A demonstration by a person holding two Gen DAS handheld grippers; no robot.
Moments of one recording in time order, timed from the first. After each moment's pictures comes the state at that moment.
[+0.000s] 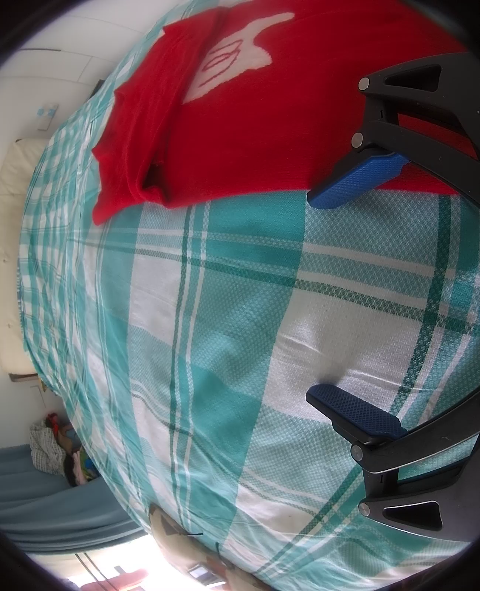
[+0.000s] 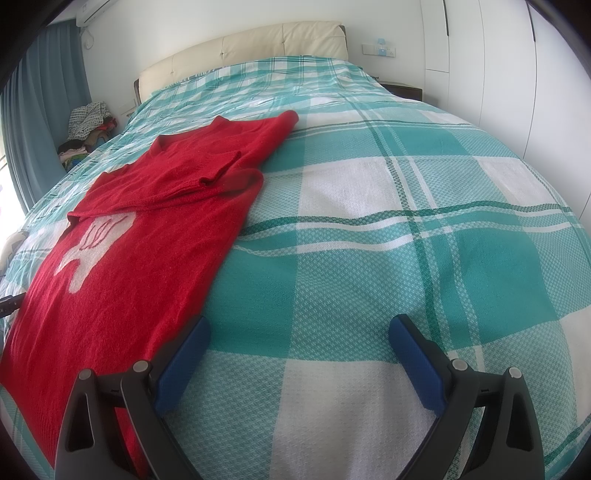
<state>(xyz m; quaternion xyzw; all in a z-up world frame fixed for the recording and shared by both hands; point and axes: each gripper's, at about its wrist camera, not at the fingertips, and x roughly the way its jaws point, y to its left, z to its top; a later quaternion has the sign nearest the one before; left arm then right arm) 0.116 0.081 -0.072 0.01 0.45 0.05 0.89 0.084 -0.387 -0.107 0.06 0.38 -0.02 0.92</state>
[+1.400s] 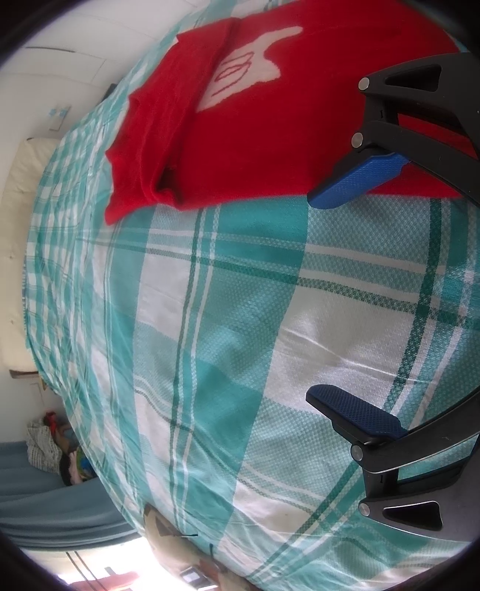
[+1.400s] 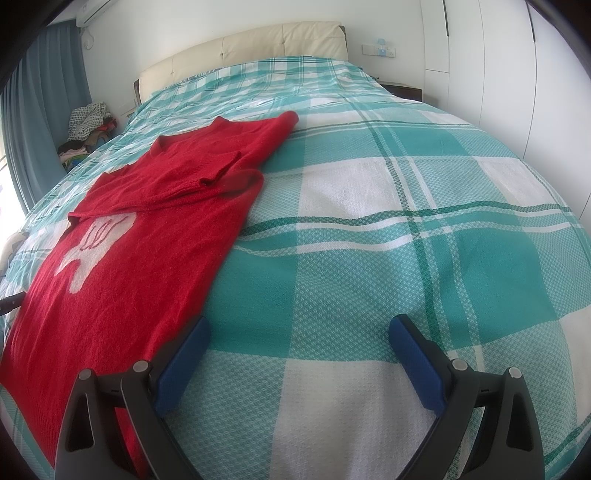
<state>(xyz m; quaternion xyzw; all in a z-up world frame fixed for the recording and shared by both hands) 0.105 0.091 -0.059 -0.02 0.44 0.03 0.90 0.082 -0.387 -0.106 0.06 0.38 -0.02 0.92</state>
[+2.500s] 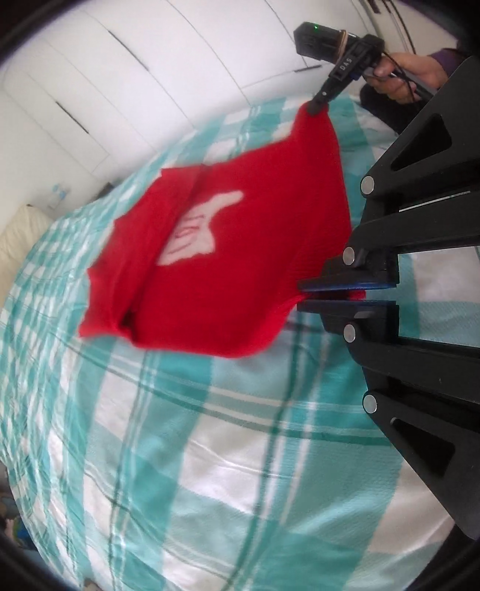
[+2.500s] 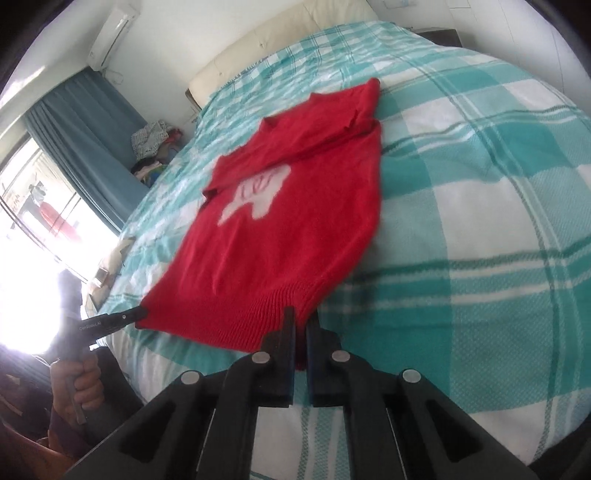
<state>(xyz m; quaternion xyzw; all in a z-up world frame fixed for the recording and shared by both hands) 0.054 0.089 -0.016 -0.17 0.49 -0.20 0.83 -0.013 -0.331 -0.051 0.22 0.40 0.14 0.88</state>
